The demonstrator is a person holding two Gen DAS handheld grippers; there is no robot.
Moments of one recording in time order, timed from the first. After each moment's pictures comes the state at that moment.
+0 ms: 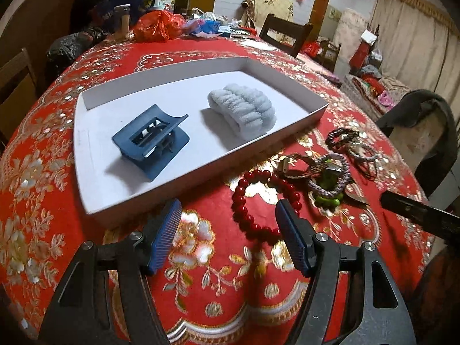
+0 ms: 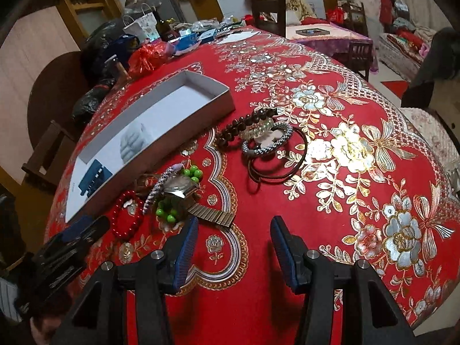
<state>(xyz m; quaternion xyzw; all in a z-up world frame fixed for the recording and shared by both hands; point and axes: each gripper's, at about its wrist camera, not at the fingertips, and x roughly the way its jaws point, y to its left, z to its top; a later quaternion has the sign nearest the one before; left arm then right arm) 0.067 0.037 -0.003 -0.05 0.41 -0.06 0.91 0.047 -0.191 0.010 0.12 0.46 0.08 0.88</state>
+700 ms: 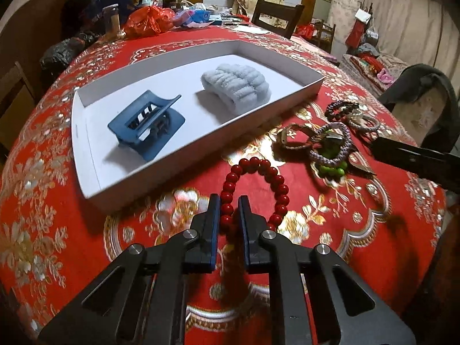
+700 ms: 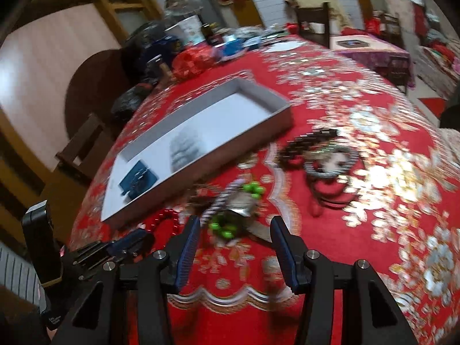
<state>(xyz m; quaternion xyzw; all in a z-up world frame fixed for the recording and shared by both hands) 0.050 0.038 -0.014 -0.02 0.43 -0.07 0.90 0.061 -0.153 0.018 0.12 0.42 0.20 0.88</state>
